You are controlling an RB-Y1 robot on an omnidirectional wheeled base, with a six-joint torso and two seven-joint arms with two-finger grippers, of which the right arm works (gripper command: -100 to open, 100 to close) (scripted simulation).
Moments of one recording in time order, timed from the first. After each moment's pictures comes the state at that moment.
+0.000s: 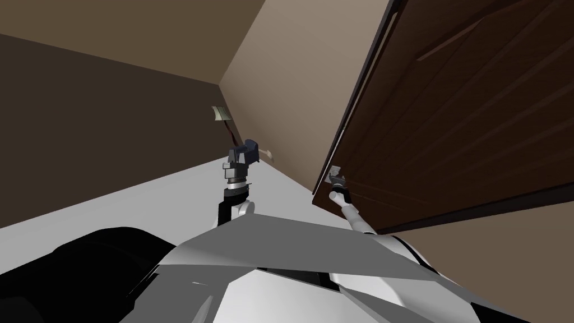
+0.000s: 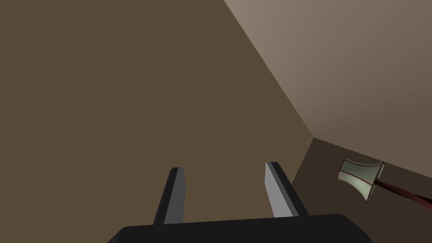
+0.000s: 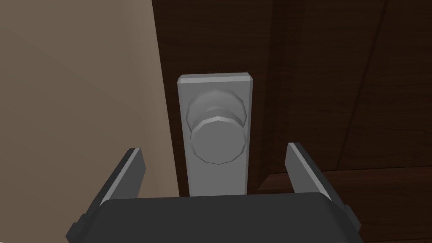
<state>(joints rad) -0.34 -0.31 0.02 -0.80 -0.84 -0.50 -1.11</state>
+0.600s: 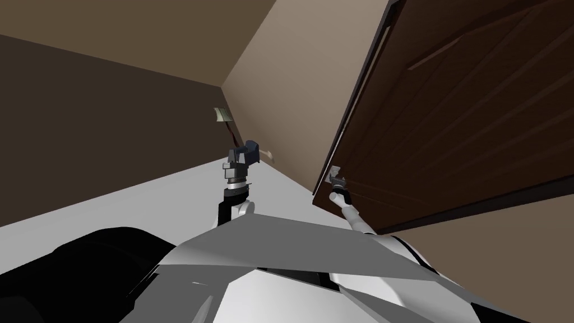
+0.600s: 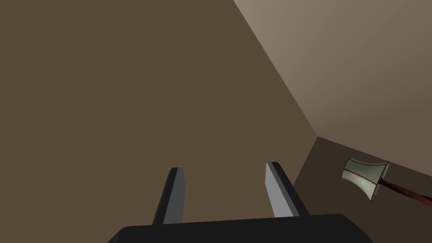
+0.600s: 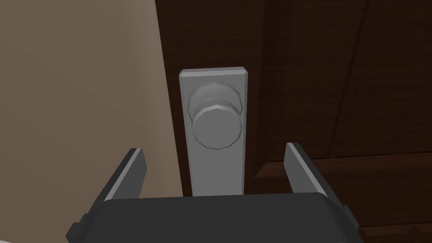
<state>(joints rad) -0.33 -0.31 0.02 -0.77 -0.84 -0.51 -1.13</state>
